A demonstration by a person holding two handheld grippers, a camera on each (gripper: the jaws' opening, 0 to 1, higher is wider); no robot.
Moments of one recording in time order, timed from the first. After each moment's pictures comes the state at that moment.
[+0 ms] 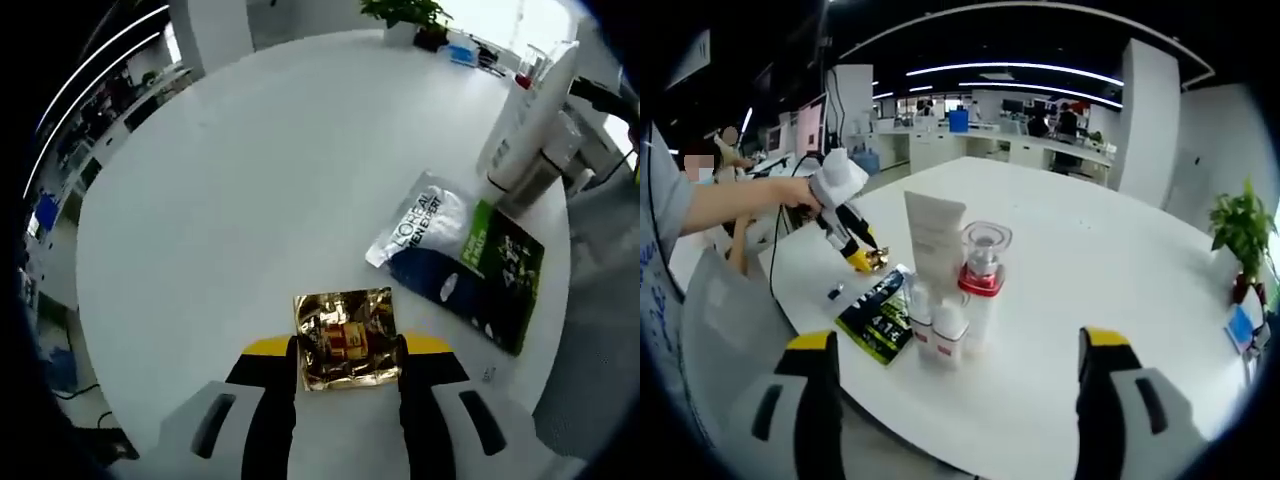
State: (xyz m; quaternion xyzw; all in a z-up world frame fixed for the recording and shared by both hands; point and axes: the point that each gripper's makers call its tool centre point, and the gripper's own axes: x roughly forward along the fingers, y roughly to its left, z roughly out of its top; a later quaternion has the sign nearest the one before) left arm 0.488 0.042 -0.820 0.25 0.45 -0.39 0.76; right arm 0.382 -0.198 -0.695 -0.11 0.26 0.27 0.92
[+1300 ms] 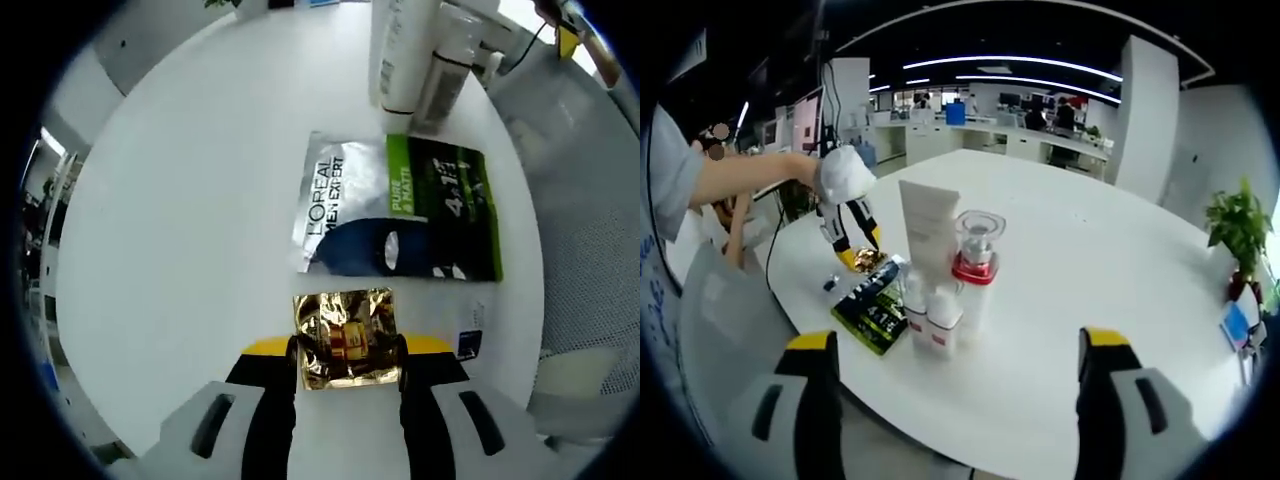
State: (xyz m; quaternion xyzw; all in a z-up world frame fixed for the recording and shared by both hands) left arm 0.475 0.026 -0.833 0.41 0.43 -0.54 0.60; right arm 0.379 -0.207 -0.700 -0.12 0.27 0.25 0.92
